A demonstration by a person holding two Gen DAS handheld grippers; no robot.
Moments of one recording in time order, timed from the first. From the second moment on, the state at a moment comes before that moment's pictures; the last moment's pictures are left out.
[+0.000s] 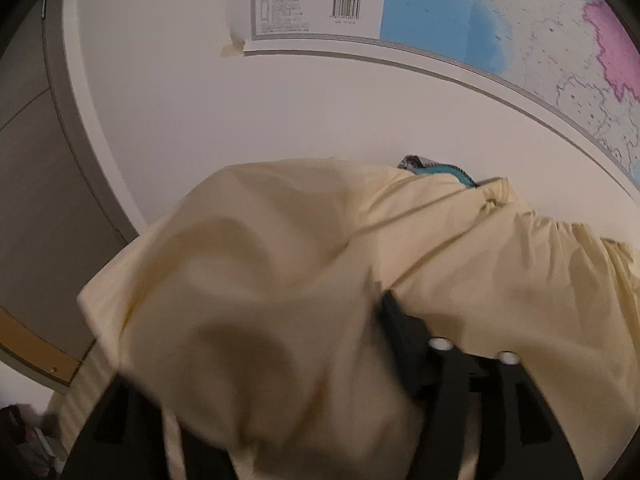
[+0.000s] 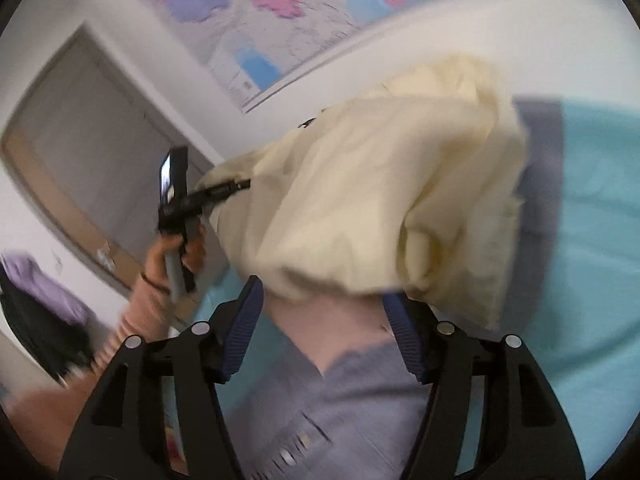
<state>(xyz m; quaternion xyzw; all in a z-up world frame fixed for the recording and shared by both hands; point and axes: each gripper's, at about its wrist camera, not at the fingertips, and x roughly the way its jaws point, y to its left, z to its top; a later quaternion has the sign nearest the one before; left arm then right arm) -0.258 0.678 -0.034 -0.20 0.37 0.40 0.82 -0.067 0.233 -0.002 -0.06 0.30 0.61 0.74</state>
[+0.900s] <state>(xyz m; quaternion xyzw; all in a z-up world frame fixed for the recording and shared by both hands) -0.247 0.548 -0.018 -0.14 0.34 0.29 0.88 -0.029 0.257 -0.002 -0.08 0.27 0.55 0.78</state>
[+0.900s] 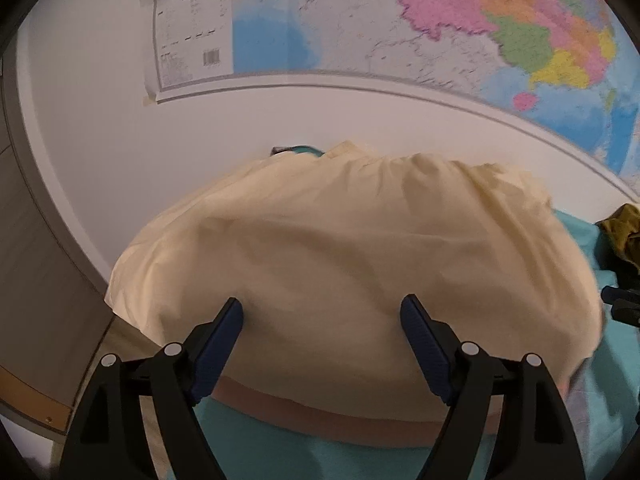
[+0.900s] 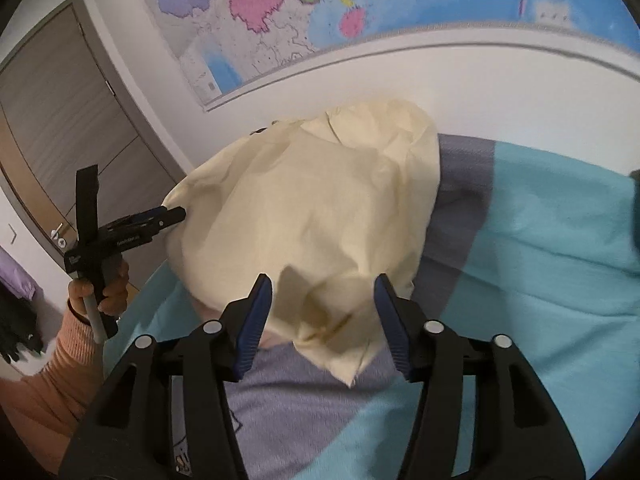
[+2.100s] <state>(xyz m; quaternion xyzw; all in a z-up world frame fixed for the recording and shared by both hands) -0.225 0.444 -0.027 -0.13 0.33 0.27 0.89 -0.061 0.304 -0.032 -0.15 0.28 0.56 0.77</state>
